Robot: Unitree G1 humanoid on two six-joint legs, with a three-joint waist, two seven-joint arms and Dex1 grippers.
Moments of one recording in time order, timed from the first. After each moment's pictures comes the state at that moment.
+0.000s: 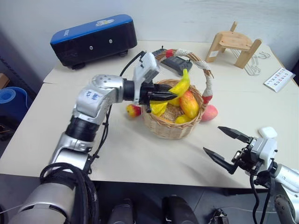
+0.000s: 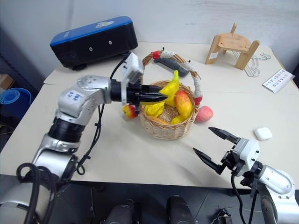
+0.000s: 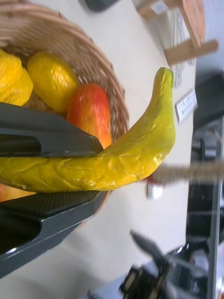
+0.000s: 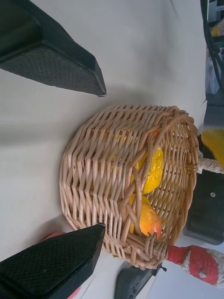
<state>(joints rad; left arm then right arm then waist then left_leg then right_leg) -1.06 0.37 -0.21 0.23 -0.38 0.63 -0.90 0.22 -0.60 -0.29 -0.33 0.53 -0.11 0.92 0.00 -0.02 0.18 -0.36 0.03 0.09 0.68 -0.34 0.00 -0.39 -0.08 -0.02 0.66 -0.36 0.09</state>
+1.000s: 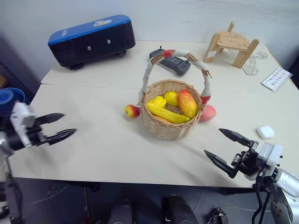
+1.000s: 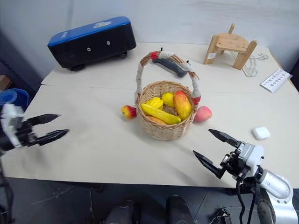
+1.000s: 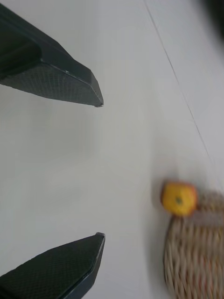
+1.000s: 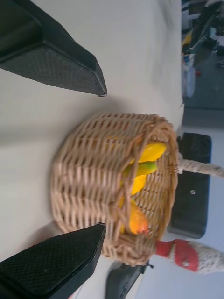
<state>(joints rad) -0.13 0.94 0.54 0.38 -0.44 0.25 -1.14 0.21 -0.56 -0.28 -0.34 0.61 -0.15 1.00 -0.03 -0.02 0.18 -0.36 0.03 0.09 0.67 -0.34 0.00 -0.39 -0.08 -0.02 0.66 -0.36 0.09</state>
